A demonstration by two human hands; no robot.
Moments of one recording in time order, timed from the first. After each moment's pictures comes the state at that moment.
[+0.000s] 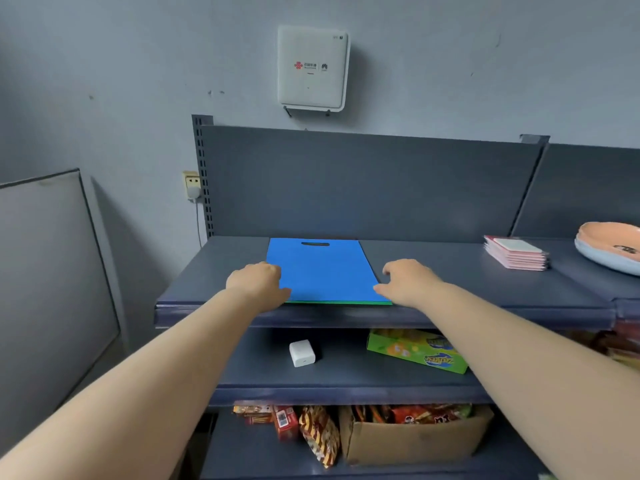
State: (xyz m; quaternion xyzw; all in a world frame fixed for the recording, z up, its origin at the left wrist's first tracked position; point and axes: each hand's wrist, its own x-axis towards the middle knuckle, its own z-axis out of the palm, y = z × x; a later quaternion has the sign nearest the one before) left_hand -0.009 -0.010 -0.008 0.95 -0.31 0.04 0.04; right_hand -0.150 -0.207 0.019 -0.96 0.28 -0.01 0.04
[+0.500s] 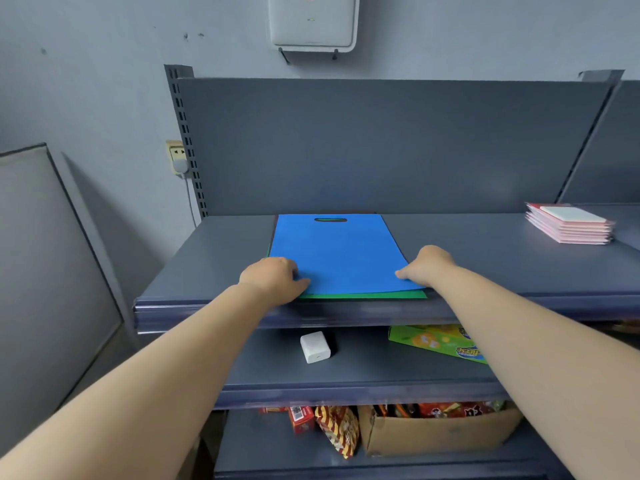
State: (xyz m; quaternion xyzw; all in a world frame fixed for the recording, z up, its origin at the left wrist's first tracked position) left_hand 0.048 -0.052 -0.054 0.94 -0.32 -0.01 0.07; right_hand -0.075 -0.266 -0.036 -0.88 0.44 -0.02 0.19
